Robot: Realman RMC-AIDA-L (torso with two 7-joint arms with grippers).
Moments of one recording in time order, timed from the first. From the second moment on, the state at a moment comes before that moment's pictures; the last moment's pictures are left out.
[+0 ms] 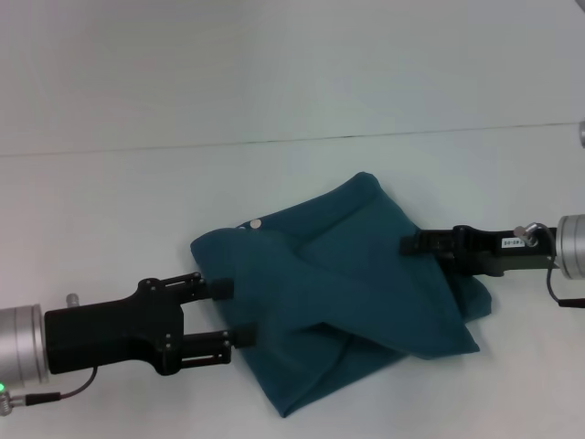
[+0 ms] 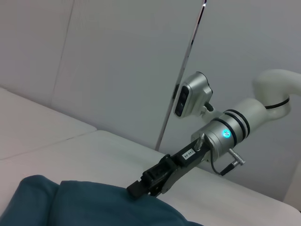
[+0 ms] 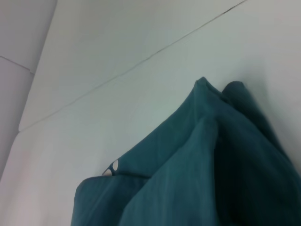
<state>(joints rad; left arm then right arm) -0.55 -2.11 0.58 0.58 2.06 1.68 -1.31 0.68 1.95 -0.68 -0.43 -2.17 -1.20 2.33</state>
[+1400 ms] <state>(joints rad) -0.55 -2.12 0.57 0.59 2.05 1.68 -1.32 0.71 2.01 -0.69 -0.43 -2.00 -1.14 2.14</state>
